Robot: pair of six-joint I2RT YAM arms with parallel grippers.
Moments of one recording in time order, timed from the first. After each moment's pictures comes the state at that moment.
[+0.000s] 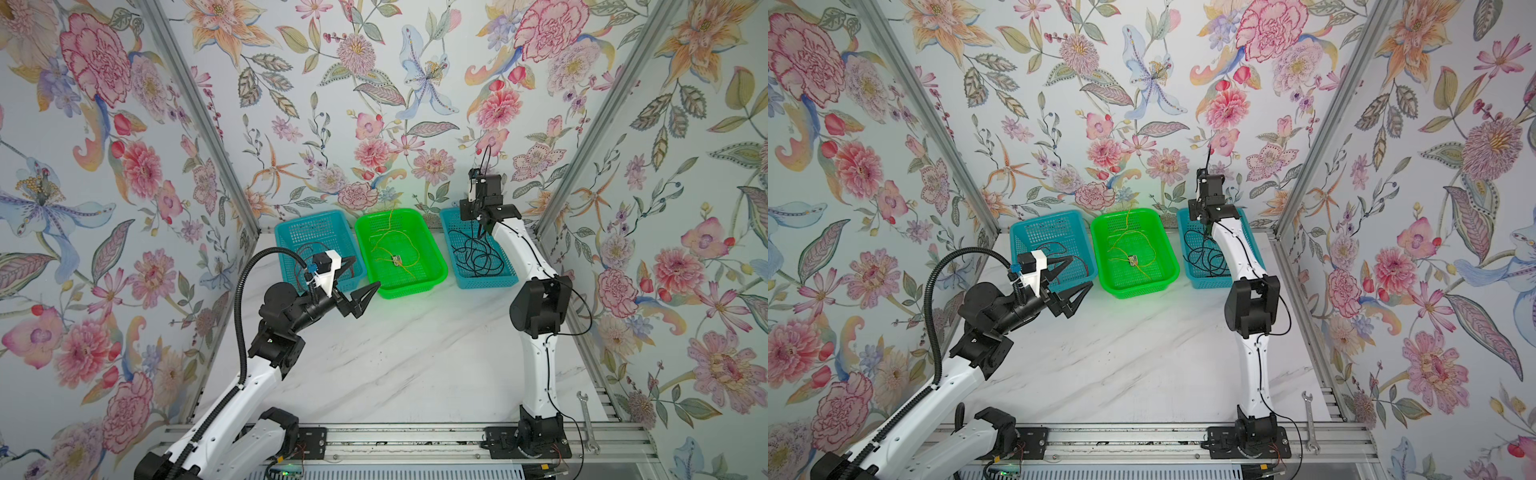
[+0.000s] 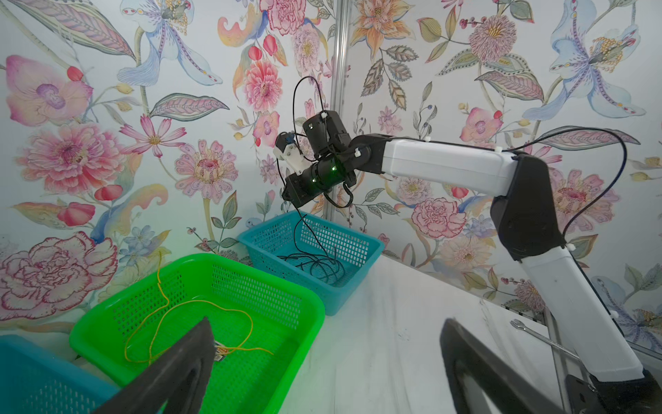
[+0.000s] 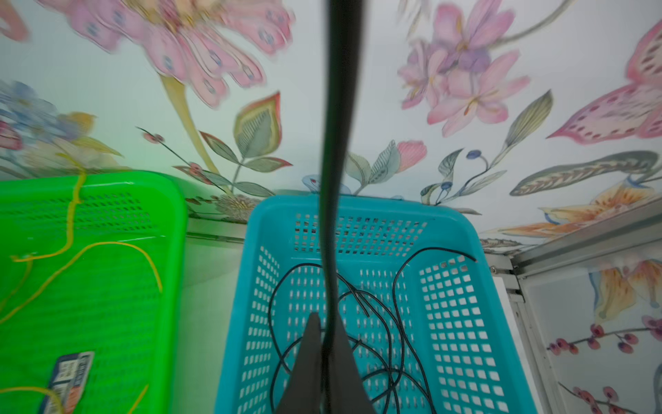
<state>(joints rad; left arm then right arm) -0.38 0.92 0.70 0.35 0.54 -0.13 0.20 2.38 2.42 -0.63 0.19 -0.06</state>
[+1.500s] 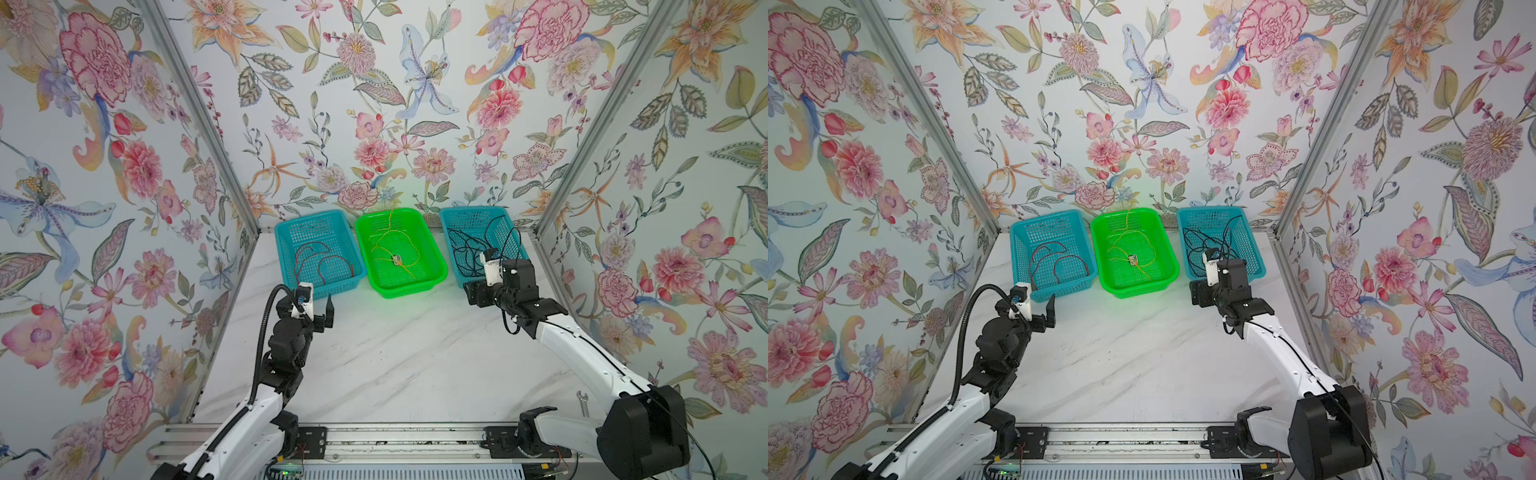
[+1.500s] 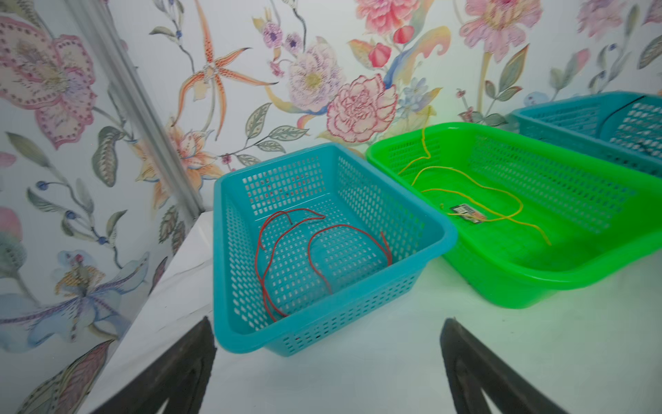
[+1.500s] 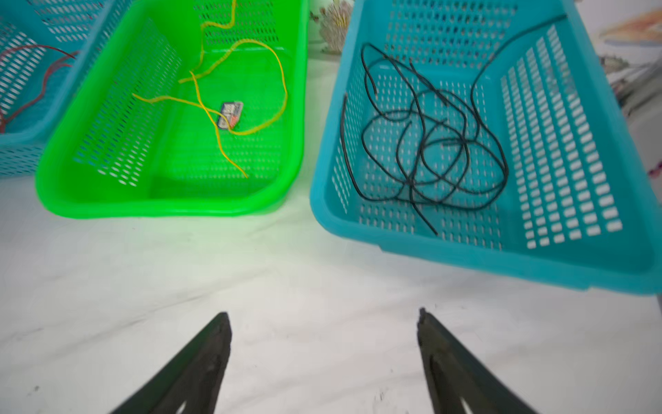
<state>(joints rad) -0.28 0.84 0.25 0.48 -0.28 0.12 0.23 1.22 0.79 -0.23 -0.04 0.01</state>
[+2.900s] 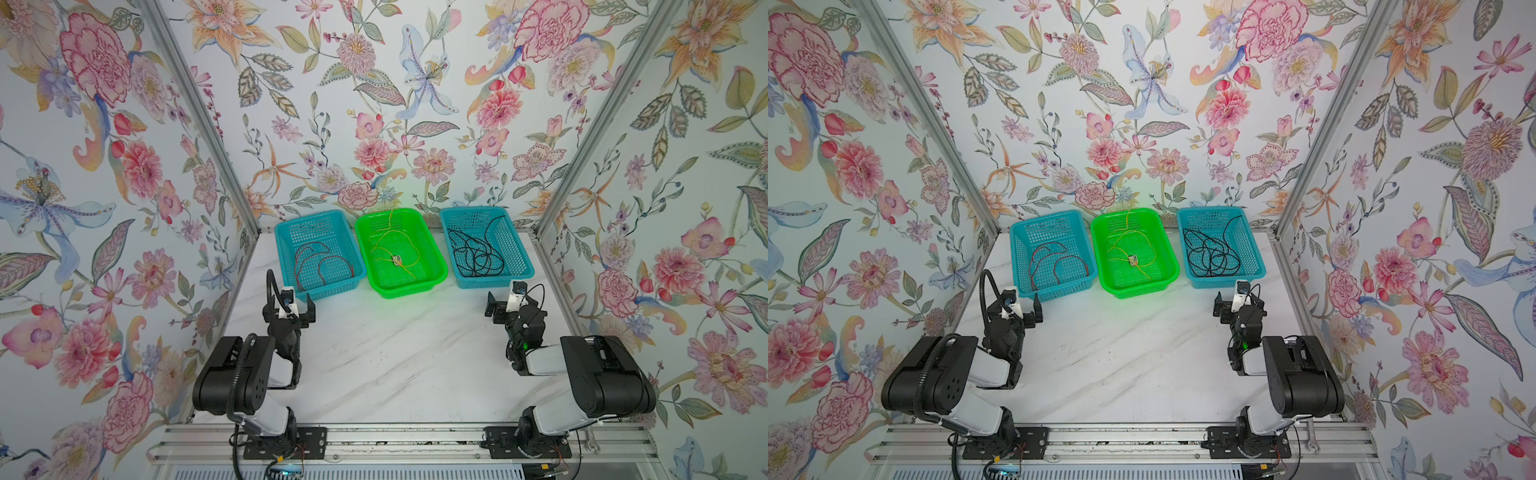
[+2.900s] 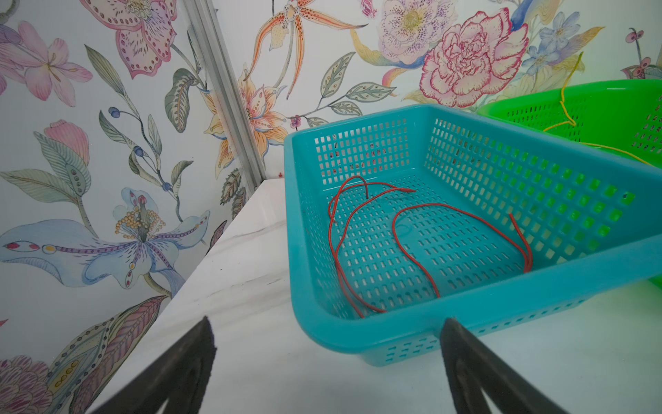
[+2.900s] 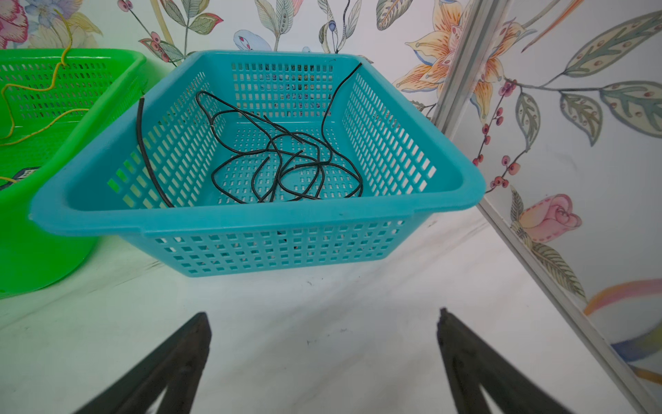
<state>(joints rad) -0.02 1.58 0.17 1.33 -0.19 0.13 0.03 1.55 0.28 1.03 0.10 -0.03</state>
